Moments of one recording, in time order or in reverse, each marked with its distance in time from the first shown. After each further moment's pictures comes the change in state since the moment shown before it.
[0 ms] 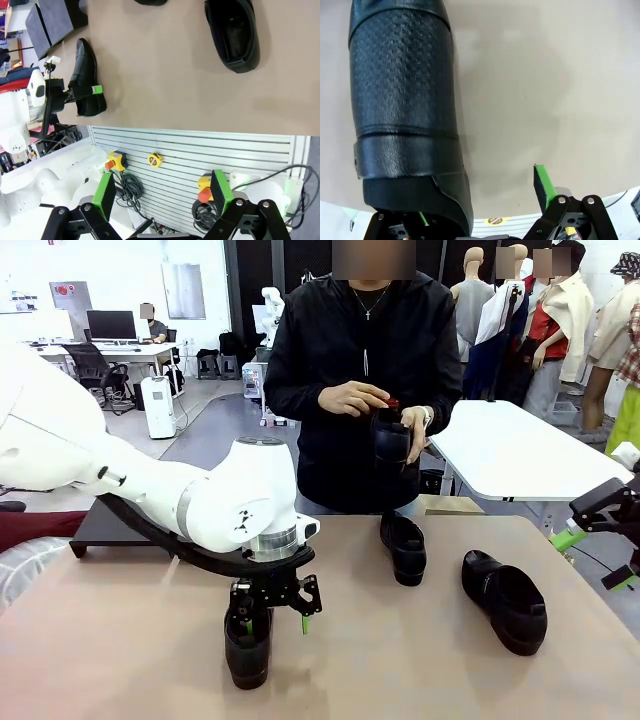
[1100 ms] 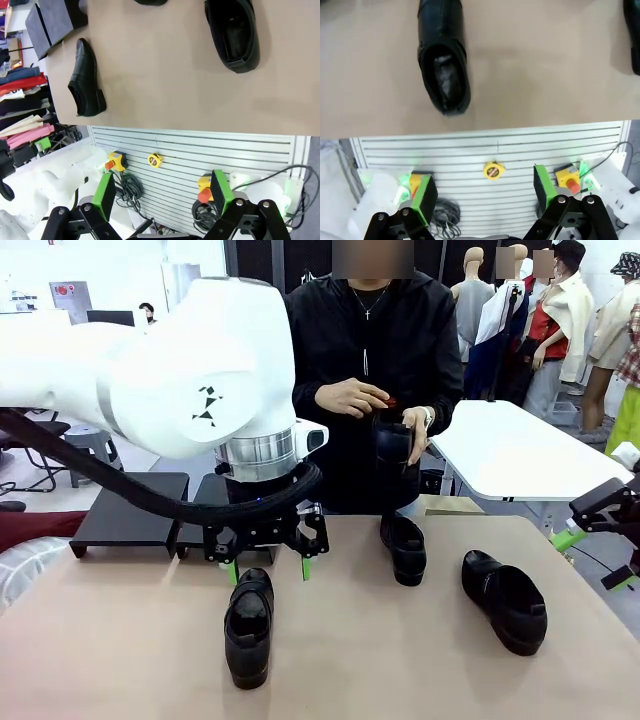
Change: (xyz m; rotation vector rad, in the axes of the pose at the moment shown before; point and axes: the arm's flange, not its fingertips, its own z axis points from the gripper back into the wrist) left arm -0.120 -0.008 0.182 0.004 -0.140 -0.034; right arm 0.000 0.000 0.000 0.000 -0.001 0.000
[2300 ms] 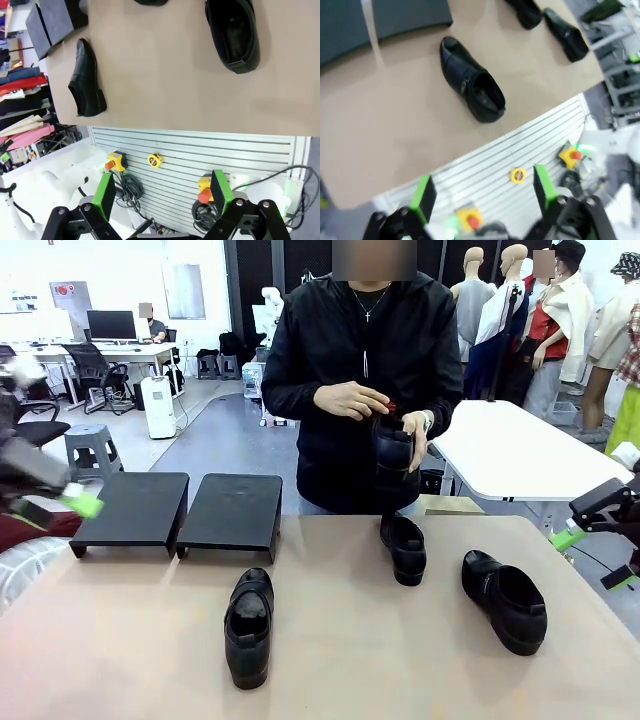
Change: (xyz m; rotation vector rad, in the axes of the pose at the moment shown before) left arm -0.052 0.270 0.087 -0.415 -0.320 -0.271; right arm 0.000 0.000 0.000 0.001 -0.001 0.001
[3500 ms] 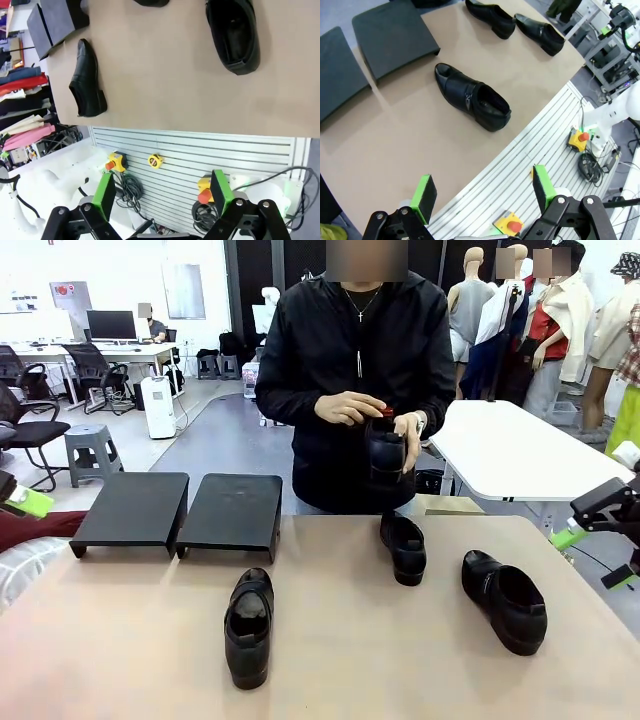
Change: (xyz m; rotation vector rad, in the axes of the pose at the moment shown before) left arm -0.012 0.090 0.032 -0.158 -0.129 -0.288; right arm 0.000 -0.001 0.001 0.004 -0.004 0.001
